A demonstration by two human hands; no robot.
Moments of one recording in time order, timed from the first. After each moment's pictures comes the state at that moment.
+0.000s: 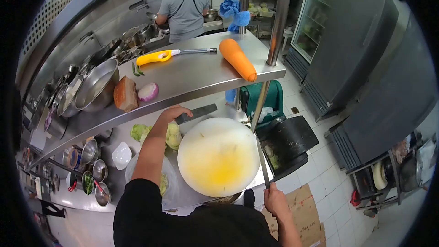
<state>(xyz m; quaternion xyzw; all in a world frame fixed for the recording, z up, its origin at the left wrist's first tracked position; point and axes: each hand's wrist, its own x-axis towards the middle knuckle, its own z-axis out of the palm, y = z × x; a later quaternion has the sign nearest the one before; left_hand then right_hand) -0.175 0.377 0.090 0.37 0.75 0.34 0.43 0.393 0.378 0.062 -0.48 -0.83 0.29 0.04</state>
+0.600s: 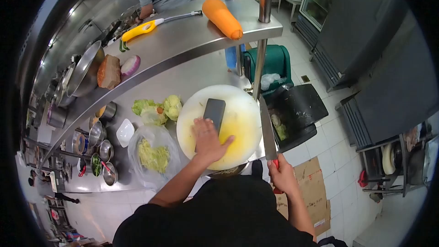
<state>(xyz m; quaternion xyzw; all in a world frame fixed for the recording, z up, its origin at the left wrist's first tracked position) 0.130 0.298 0.074 0.46 0.88 0.10 0.06 0.404 0.393 0.094 -0.48 -0.69 0.53 0.09</state>
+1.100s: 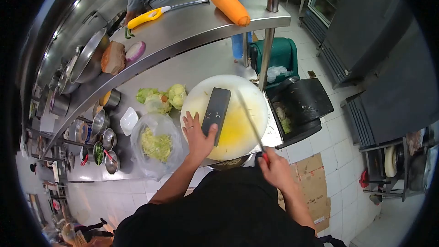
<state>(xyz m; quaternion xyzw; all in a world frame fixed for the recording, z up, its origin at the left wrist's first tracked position) 0.124 0.260 0.051 0.34 0.90 0.26 -0.11 0.385 0.378 0.110 -0.41 -0.83 0.38 0.09</state>
